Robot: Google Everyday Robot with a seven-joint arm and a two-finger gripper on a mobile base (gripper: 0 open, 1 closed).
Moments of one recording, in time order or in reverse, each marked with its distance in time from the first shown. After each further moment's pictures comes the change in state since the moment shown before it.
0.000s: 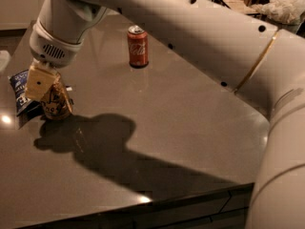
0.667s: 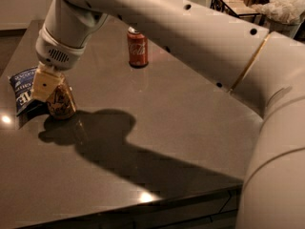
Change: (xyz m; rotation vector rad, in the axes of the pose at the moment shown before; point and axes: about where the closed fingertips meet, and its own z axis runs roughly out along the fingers) arm 0.014 -0.015 0.012 0.014 0.014 0.004
